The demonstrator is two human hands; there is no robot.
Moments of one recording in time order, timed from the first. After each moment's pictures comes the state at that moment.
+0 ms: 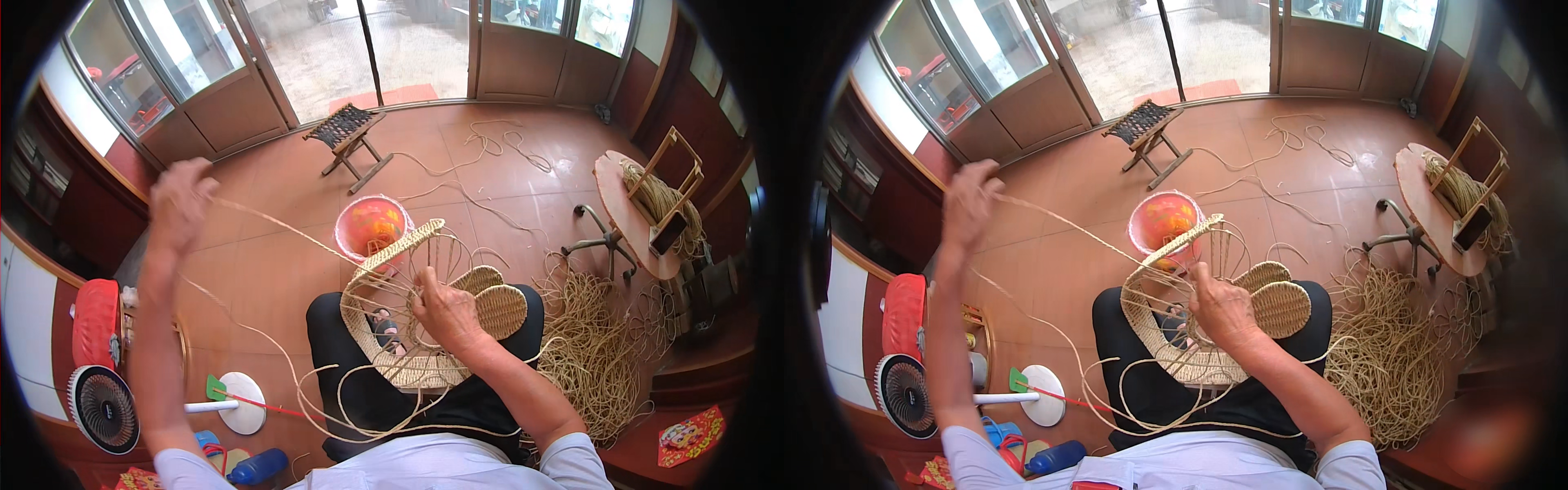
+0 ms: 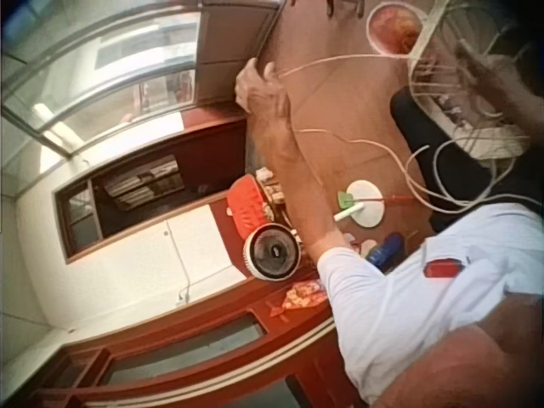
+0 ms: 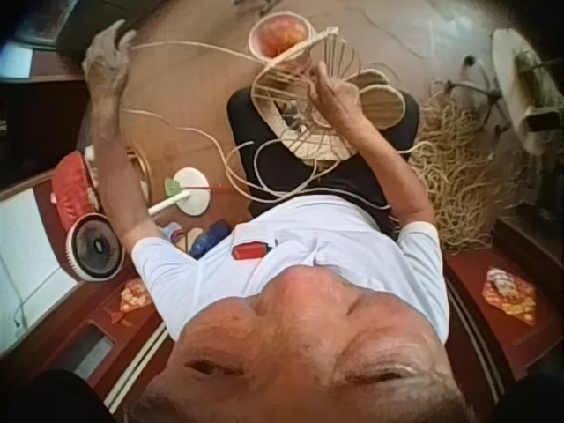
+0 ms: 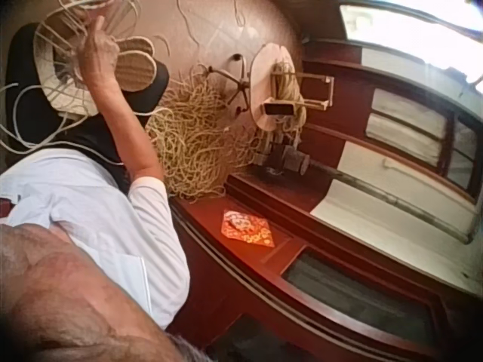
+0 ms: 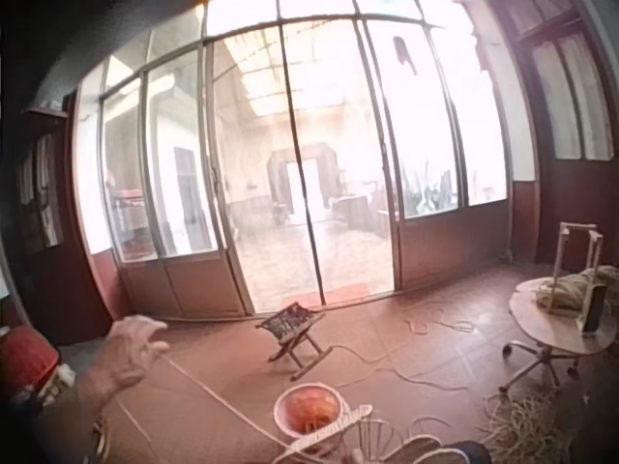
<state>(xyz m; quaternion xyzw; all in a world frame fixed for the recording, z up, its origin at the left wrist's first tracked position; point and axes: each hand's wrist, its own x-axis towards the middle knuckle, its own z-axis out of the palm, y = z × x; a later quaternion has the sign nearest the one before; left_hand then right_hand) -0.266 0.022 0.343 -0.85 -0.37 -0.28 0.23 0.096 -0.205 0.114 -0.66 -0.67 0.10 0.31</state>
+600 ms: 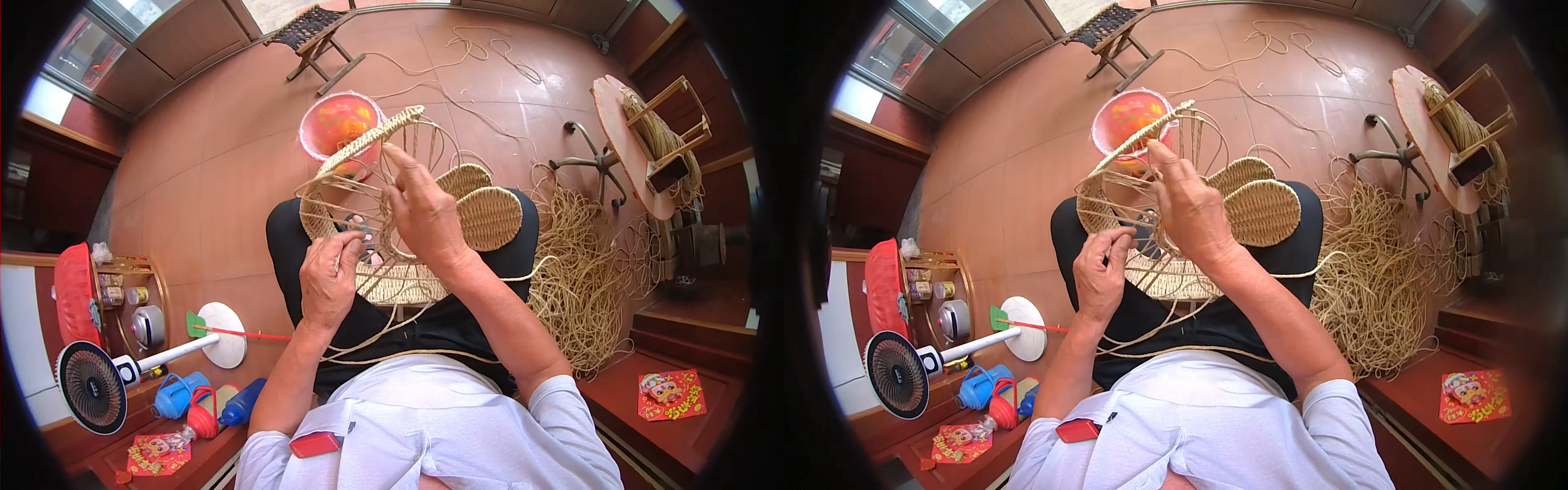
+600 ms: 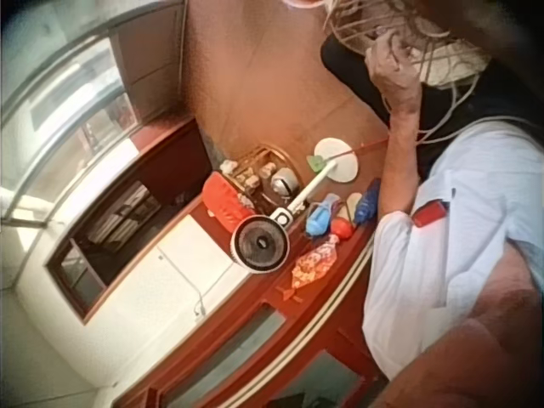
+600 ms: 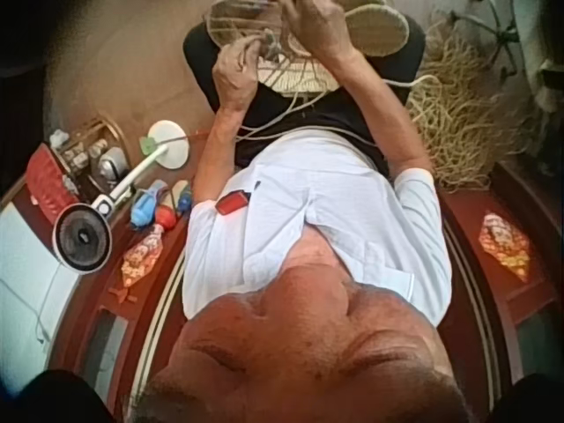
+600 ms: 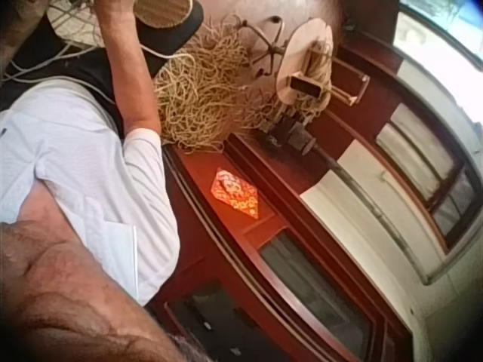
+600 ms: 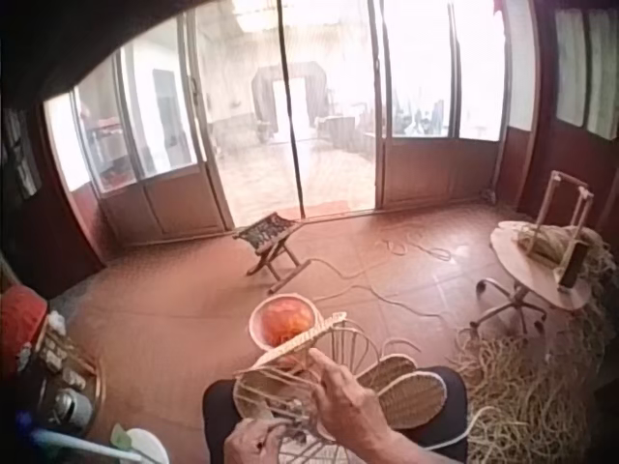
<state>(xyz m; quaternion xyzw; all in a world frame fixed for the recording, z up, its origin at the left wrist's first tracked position) -0.116 -0.214 0.128 -0.77 -0.47 -0.34 -0.27 0.083 -0.199 0.126 -0.60 -0.63 0.08 0.48</state>
